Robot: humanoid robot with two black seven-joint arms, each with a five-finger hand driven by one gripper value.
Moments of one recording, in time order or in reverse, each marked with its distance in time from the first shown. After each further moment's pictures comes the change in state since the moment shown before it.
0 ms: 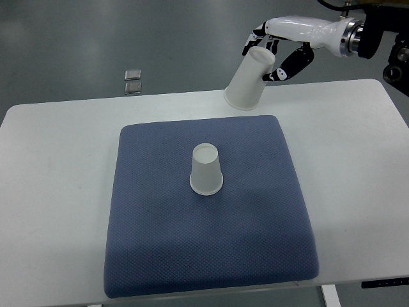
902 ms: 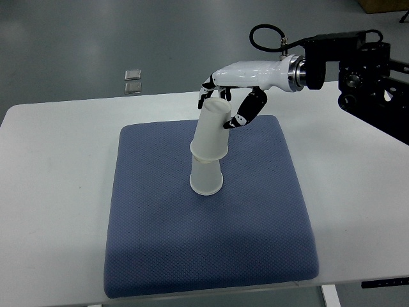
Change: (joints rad) left arm 0.000 0.000 0.000 0.000 0.000 0.000 0.000; right arm -0.025 0.141 -0.032 0.069 -0.075 0.112 -0.029
